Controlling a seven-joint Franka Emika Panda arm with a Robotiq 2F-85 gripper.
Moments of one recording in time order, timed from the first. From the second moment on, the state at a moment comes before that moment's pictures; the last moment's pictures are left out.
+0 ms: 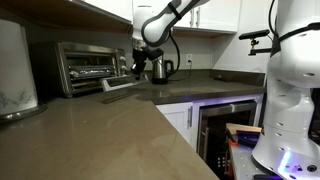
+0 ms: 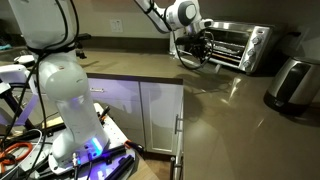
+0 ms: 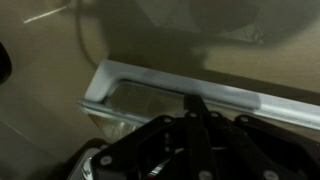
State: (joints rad) arm -0.03 0.09 -0.10 -2.11 -0.36 2.51 0.11
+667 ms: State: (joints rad) arm -0.03 0.09 -0.10 -2.06 -0.41 2.51 0.12
